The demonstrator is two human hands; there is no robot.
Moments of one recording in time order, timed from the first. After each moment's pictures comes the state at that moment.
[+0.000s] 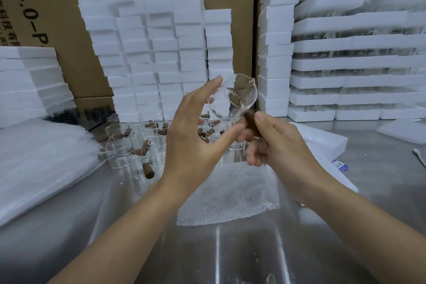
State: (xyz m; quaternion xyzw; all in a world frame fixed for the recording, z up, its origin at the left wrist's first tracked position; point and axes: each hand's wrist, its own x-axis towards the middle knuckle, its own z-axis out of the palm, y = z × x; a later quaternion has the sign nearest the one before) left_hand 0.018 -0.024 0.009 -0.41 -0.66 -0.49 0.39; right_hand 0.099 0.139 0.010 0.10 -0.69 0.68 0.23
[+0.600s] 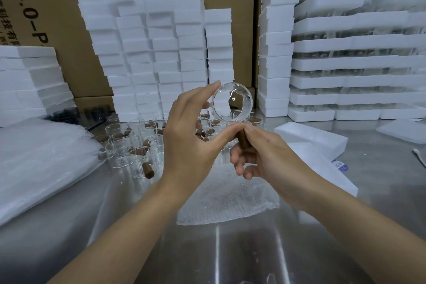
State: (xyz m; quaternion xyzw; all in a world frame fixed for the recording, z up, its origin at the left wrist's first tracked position) left_hand 0.029 -0.026 0.013 -0.40 -0.66 -0.49 0.40; right_hand 0.096 0.131 0.003 0.08 -0.70 0.70 0.12
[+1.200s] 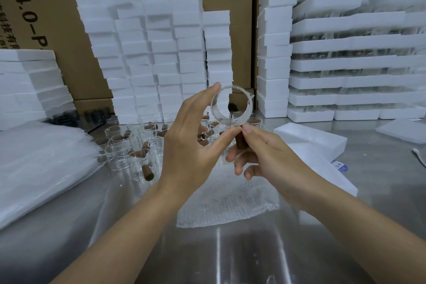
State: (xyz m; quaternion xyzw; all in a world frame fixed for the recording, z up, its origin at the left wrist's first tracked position) left_hand 0.015 -0.026 0.004 -0.43 -0.66 -0.47 0.41; right_hand 0.098 0.132 0.004 0.08 -0.73 0.66 0.14
